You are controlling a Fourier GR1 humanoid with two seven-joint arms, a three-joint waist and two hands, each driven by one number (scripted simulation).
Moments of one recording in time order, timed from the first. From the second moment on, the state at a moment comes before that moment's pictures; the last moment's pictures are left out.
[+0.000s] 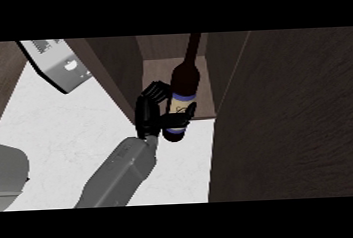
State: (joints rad) left arm -0.61 0.00 -0.46 -0.84 0.78 0.53 -0.52; right arm 0.19 -0.22 0.31 -2.51 -0.08 0.02 0.39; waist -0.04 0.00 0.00
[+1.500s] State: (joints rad) left arm -1.10 0.03 -0.32 -0.29 0.80 0.61 -0.54; right arm 0.23 -0.17 0.30 -2.50 -0.09 0.08 0.36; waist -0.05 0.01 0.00
